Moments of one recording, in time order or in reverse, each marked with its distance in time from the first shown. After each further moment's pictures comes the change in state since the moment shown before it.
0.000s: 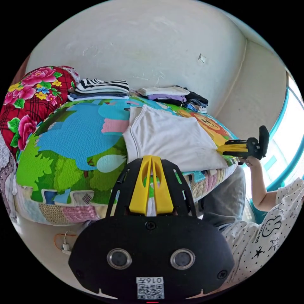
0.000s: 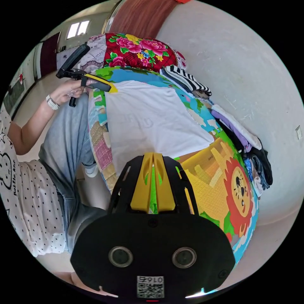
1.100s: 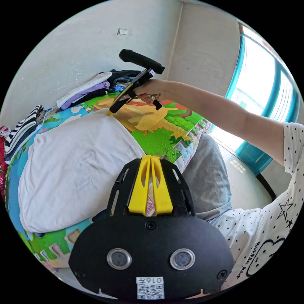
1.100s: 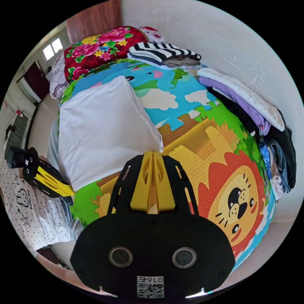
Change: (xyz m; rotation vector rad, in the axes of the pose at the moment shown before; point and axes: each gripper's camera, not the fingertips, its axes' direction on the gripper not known) left arm 0.288 -0.083 0.109 -0.161 0.230 0.469; right arm 0.365 -0.050 0.129 -0.140 -0.251 0.159
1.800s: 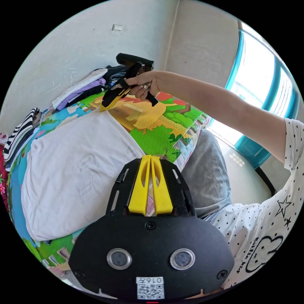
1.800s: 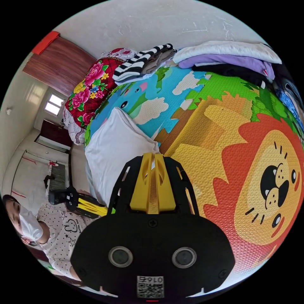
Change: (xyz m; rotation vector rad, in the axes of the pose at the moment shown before) left arm 0.031 -0.074 -0.005 -0.075 0.005 0.040; right arm 0.145 0.015 0.019 0.038 -0.415 0.346
